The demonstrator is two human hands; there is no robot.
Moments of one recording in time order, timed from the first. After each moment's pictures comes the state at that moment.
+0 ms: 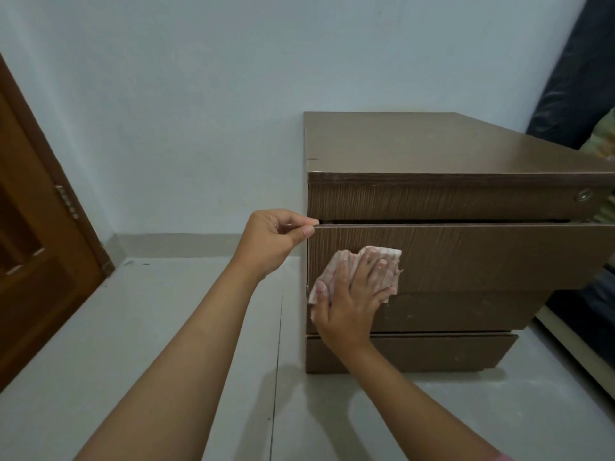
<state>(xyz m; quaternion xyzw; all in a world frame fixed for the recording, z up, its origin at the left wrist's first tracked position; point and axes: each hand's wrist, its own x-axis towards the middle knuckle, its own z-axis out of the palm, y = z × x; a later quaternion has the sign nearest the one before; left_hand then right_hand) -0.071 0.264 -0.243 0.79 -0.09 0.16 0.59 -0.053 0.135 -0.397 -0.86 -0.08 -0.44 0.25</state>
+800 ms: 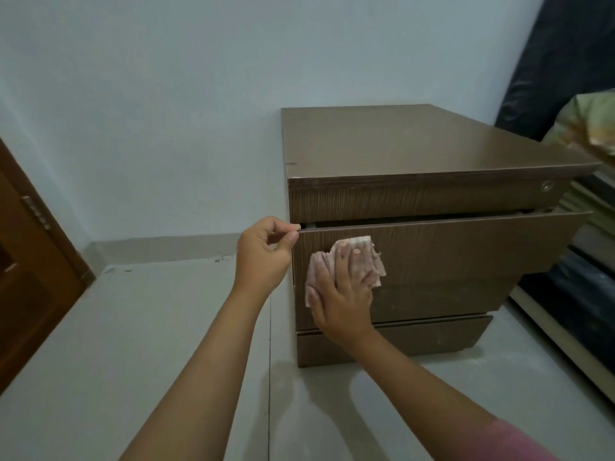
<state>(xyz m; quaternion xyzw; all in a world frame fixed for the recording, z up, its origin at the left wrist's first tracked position) -0.075 0.246 -0.258 0.79 -0.05 0.25 0.55 -0.049 0.106 -0.386 -0.87 -0.18 -0.42 0.14</state>
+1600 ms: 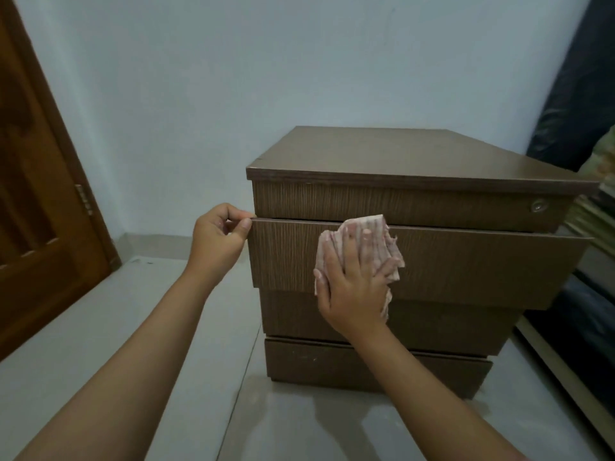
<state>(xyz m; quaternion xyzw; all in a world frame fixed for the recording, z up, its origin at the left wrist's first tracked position) -0.079 0.222 -0.264 0.77 0.02 0.34 0.54 -0.031 0.022 -0.356 -0.85 -0.22 -0.47 0.10</state>
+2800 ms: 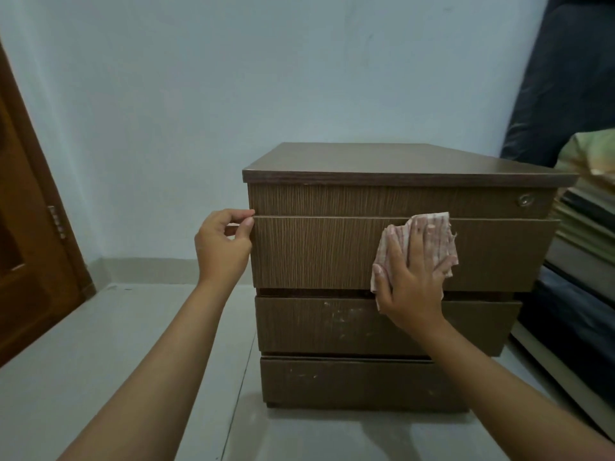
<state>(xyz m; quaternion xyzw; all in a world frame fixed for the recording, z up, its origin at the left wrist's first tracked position) -0.053 0.219 -0.285 0.75 0.01 0.46 0.48 -0.004 -0.055 -0.358 -0.87 -0.15 -0.45 0.13</state>
